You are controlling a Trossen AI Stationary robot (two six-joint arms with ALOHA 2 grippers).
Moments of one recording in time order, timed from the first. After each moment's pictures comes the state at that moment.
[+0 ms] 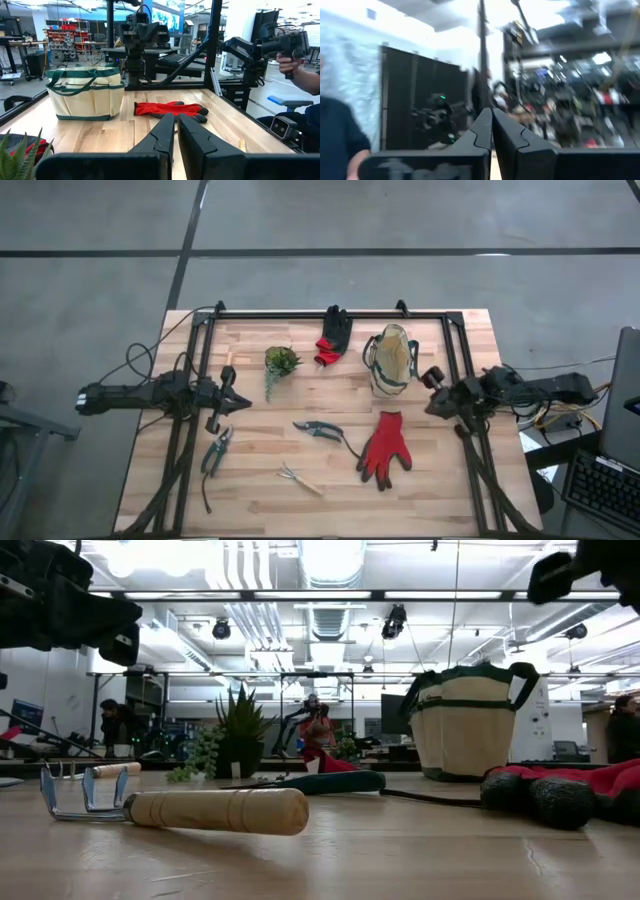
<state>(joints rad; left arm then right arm) 0.00 0.06 0.01 0.04 0.16 -0.03 0.07 0.25 0.01 0.62 -0.33 0.22</state>
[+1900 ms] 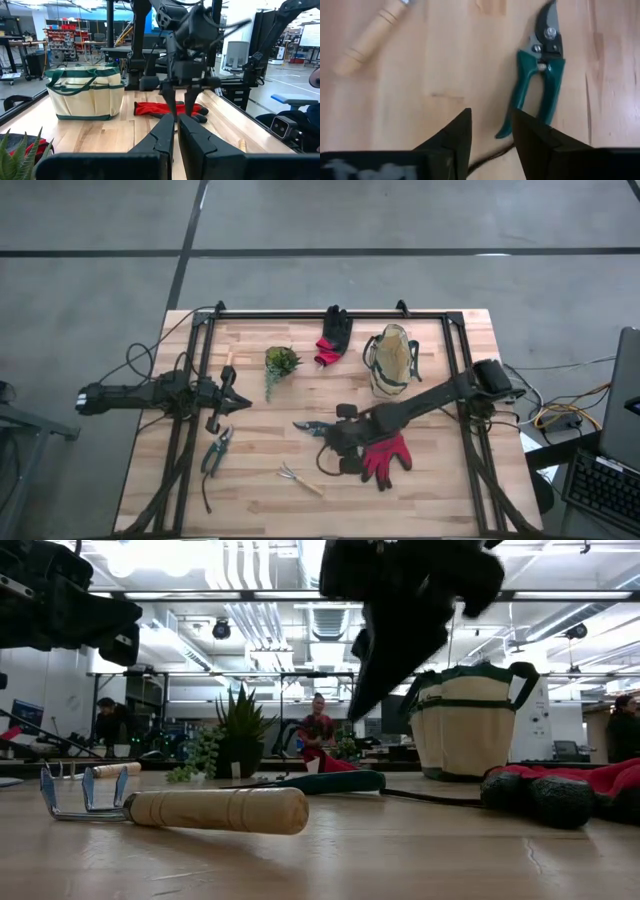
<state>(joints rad) 0.00 0.06 0.01 0.04 0.16 -0.03 0.30 1.91 1.33 -0.51 0.13 0.26</state>
